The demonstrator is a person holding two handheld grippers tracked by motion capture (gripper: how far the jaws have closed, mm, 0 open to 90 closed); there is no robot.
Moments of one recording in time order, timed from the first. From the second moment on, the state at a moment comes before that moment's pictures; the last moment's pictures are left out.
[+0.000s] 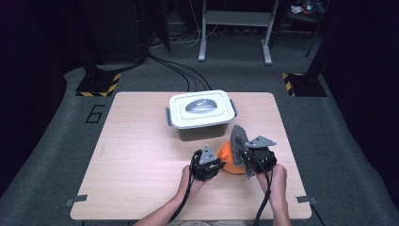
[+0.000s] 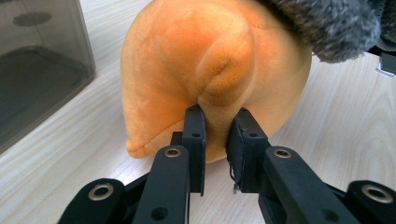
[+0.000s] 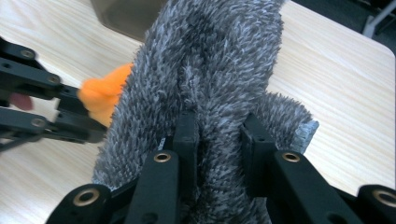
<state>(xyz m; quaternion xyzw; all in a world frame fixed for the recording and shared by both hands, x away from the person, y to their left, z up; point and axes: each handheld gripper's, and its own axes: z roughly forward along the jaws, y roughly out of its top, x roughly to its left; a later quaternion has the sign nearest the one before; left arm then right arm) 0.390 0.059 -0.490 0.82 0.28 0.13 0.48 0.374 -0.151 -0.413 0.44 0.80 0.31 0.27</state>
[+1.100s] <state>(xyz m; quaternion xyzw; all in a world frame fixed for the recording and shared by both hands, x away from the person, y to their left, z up) 0.390 0.059 -0.491 0.82 0.28 0.13 0.48 0.405 -0.204 -0.492 0.55 0.77 0.23 0.21</state>
